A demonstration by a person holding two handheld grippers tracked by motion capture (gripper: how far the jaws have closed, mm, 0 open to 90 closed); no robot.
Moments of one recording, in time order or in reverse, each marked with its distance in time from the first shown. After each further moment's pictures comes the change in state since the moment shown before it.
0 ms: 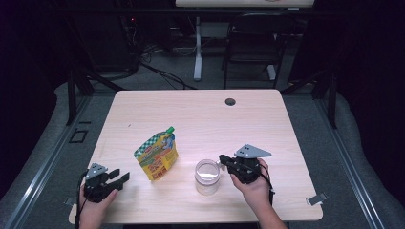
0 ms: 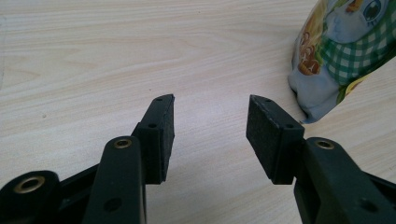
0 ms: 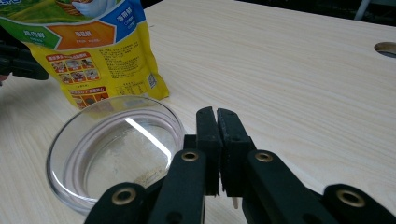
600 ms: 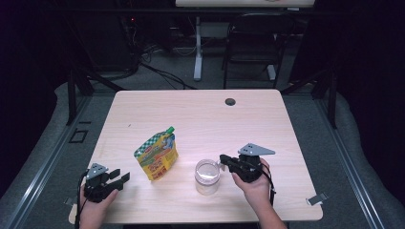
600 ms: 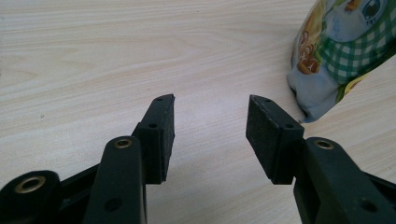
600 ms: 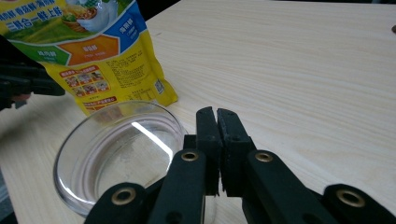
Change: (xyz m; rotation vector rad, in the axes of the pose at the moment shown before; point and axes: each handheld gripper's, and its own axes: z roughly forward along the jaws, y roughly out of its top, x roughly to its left) left arm 0.000 0.000 0.000 0.001 -0.002 0.002; right arm -0.009 -0.003 0.000 -0.012 0.056 0.112
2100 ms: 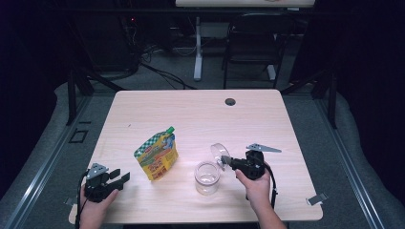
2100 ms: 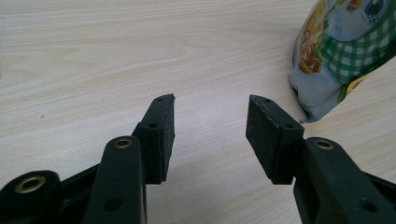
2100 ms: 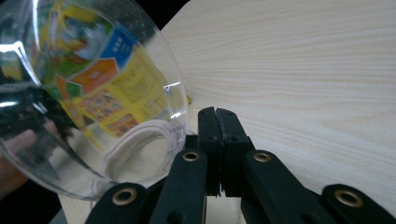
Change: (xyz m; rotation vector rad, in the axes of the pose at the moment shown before) left arm 0.000 0.000 0.001 0.004 0.005 0.001; right arm -0.027 -0.015 0.009 -0.010 0.121 0.297
